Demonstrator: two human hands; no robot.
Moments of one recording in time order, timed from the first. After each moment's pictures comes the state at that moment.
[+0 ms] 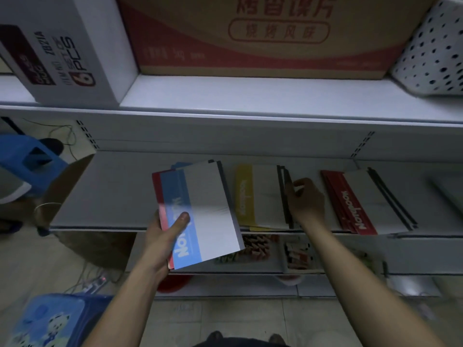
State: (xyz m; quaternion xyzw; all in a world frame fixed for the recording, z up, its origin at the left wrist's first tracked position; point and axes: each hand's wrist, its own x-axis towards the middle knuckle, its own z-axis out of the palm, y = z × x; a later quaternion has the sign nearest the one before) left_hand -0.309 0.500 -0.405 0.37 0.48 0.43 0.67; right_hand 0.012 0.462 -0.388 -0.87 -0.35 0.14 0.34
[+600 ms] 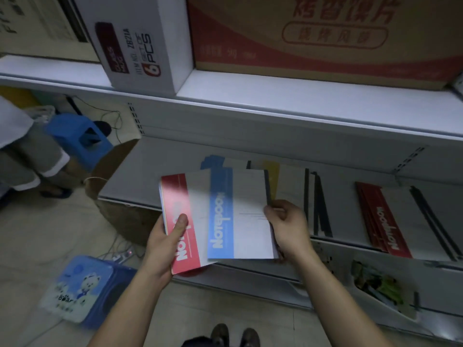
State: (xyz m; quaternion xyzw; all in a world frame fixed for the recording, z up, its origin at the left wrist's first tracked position) left_hand -0.347 0.459 -0.401 0.32 0.53 0.49 0.61; right_hand -0.091 0.443 -0.387 -0.69 -0.39 0.36 0.49
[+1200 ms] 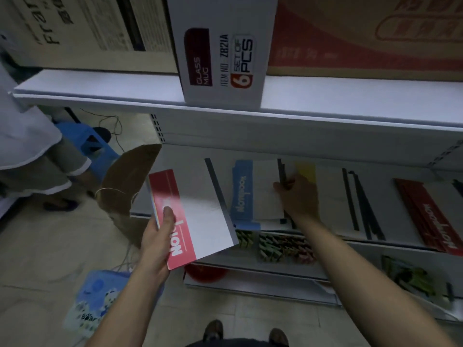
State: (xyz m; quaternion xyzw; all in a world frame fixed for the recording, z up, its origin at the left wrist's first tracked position) left_hand -0.461 0.538 -0.405 0.29 0.55 0.47 0.62; right_hand -0.139 0.570 -0.417 -0.83 -0.42 0.17 0.32
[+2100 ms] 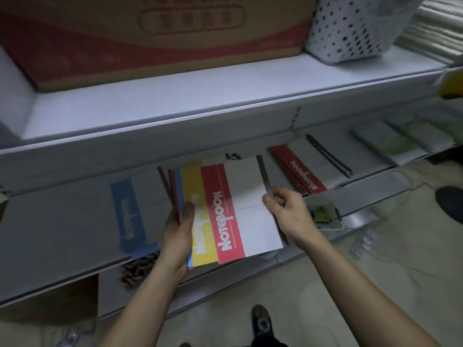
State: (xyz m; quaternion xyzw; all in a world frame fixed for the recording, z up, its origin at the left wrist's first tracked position) left_hand -0.231 0.501 -0.386 0.48 0.45 0.30 0.69; right_hand -0.038 0.370 -0.352 -0.77 -0.30 0.28 0.49
